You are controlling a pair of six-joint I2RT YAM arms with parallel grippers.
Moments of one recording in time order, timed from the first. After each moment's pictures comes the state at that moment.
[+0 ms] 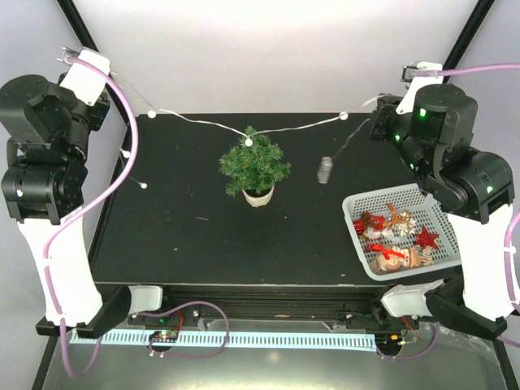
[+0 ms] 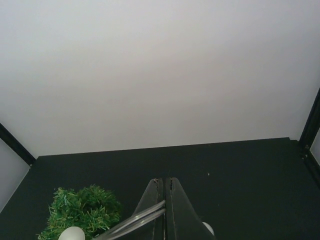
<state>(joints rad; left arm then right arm) -0.06 1.28 2.21 -0.93 -0.33 0.68 0.58 1.32 2.18 -1.13 0.45 0.33</state>
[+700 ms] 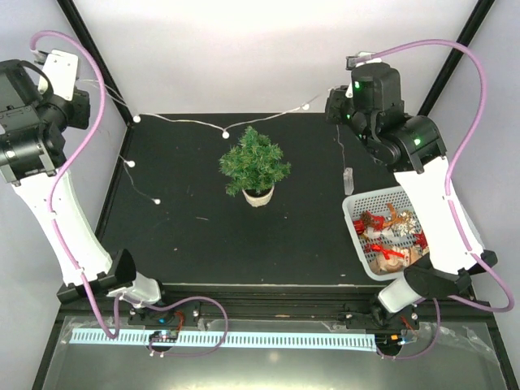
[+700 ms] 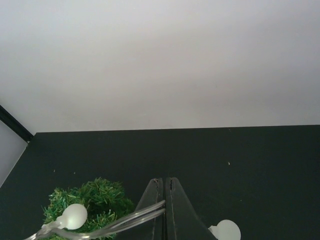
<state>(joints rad) 0.36 1.47 2.34 -1.18 0.16 0.46 0.58 1.54 2.19 -1.05 0.38 0.35</state>
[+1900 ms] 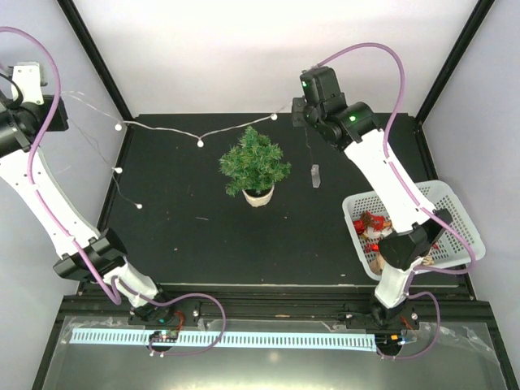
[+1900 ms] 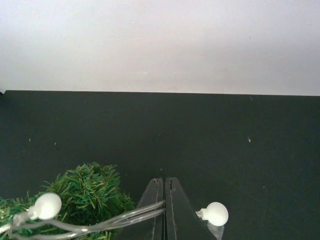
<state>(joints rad) 0.66 1.65 2.39 -1.27 0.51 0.31 0.58 1.79 2.16 -0.96 0.33 0.36</state>
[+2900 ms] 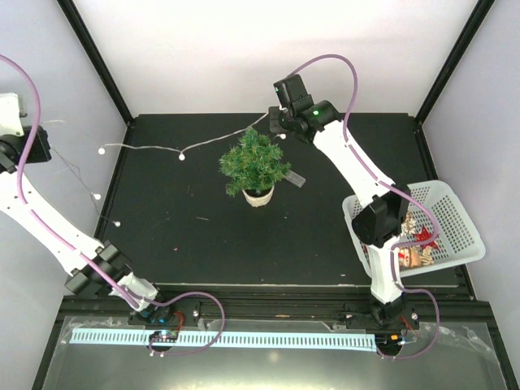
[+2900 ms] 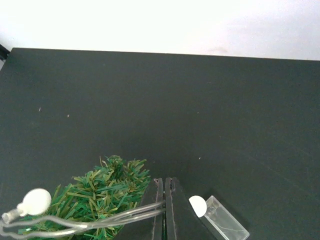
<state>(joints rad) 0.91 1.56 2.26 -1.38 0.66 0.44 0.58 2.08 2.28 -0.92 0.17 0.38</state>
